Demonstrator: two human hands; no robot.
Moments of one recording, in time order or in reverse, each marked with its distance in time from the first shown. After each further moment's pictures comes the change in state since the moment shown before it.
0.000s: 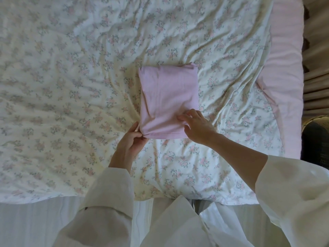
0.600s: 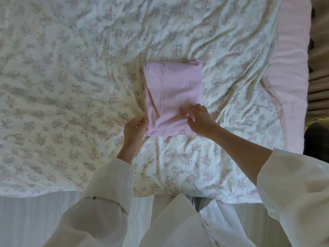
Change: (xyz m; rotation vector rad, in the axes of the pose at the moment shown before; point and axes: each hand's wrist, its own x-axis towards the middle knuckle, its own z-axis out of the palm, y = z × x) left_hand 0.004 -0.003 0.001 1.152 0.156 0.627; right_hand 0.012 0.002 0.001 0.168 -0.010 0.081
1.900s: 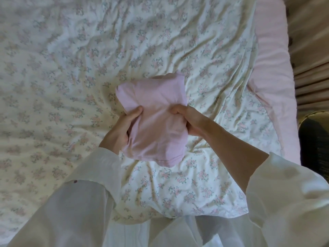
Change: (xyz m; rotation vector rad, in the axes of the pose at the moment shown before) left_hand 0.079 0.059 0.021 -0.439 -0.410 -0.295; right_hand 0.035 -0.019 -0.042 1.376 -0.231 0.296
